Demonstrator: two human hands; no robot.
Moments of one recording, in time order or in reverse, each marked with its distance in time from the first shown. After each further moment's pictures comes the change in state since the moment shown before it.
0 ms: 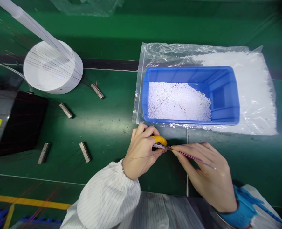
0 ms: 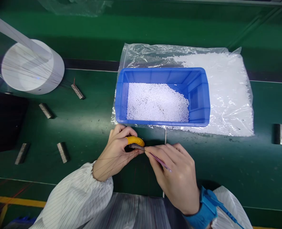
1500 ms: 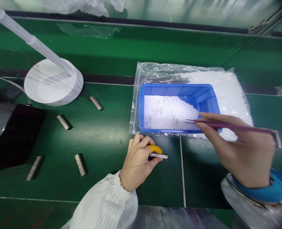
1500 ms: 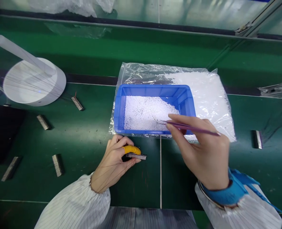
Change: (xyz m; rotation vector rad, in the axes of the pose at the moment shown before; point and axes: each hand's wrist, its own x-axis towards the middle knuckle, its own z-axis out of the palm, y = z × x) left_hand -0.003 -0.005 0.014 -0.017 0.120 -0.014; right_hand 0.048 0.036 -0.051 -0.290 0.235 0.075
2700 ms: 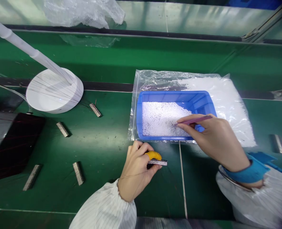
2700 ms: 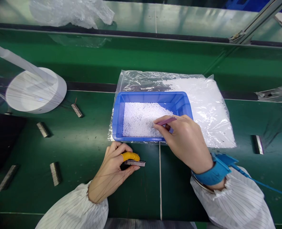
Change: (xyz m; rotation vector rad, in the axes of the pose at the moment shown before) left_hand -0.001 -0.004 0.002 0.005 -0.012 0.032; right_hand 0.031 0.015 0.035 0.029 -0.172 -0.095
